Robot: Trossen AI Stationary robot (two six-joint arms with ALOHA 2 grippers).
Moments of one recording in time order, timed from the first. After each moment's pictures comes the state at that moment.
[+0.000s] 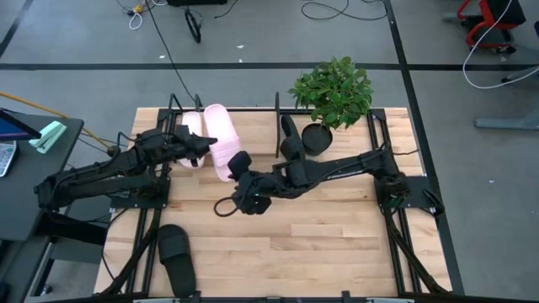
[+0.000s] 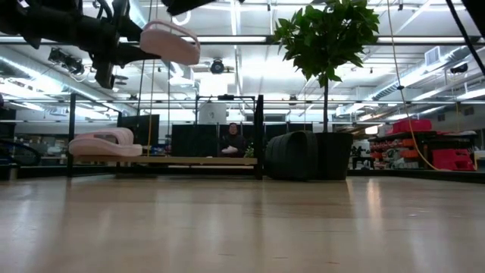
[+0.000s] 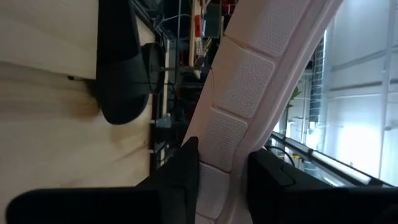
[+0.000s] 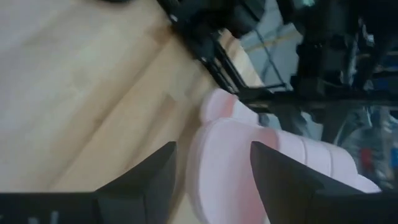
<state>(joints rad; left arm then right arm) 0.40 0.55 0.37 0.12 0.07 -1.59 0.19 2.12 2.13 -0.72 0.42 -0.77</state>
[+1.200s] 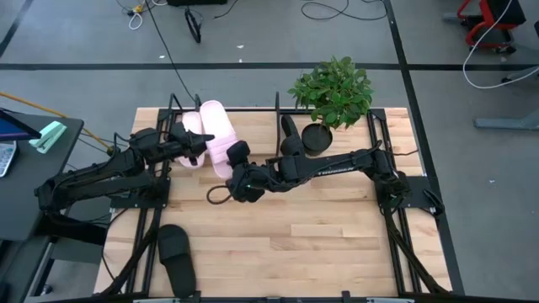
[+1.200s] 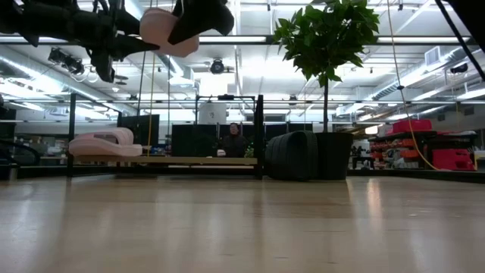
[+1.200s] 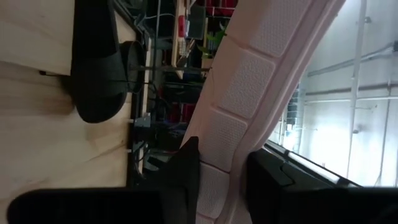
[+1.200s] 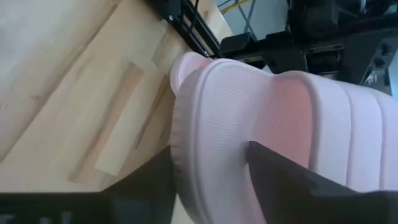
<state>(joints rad) 0.41 0.51 0.37 0.16 0.08 -1.64 0.13 2.16 2.13 -0.67 0.54 -0.76</state>
